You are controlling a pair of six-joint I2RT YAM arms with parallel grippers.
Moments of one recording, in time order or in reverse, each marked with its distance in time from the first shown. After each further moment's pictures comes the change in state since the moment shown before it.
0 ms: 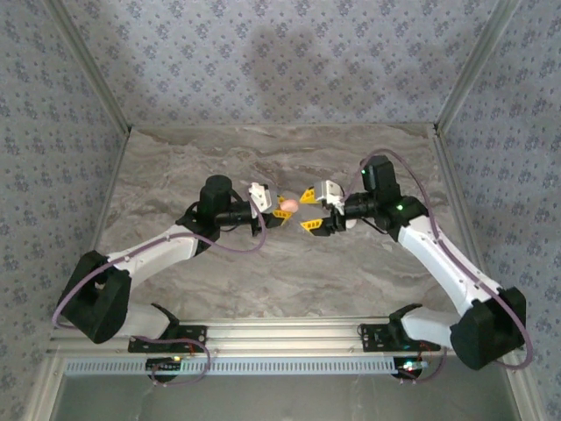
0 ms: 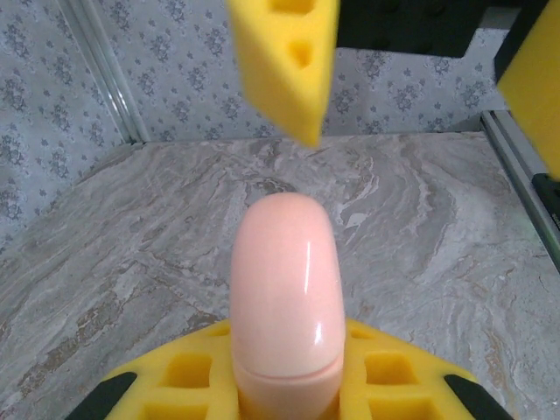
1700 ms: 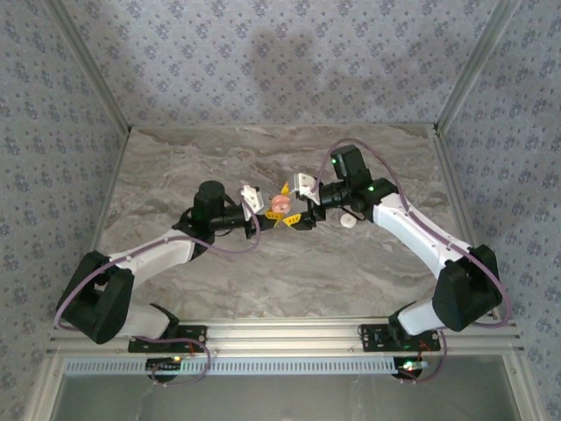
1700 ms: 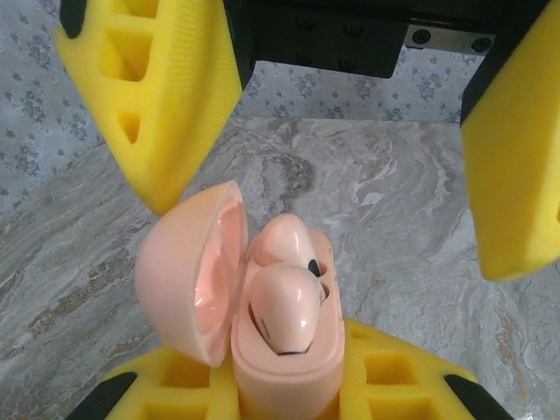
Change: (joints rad) left arm 0.055 -0.006 -0.092 0.075 0.002 -0.043; right arm 0.101 0.260 0.170 -0.021 0.110 -0.058
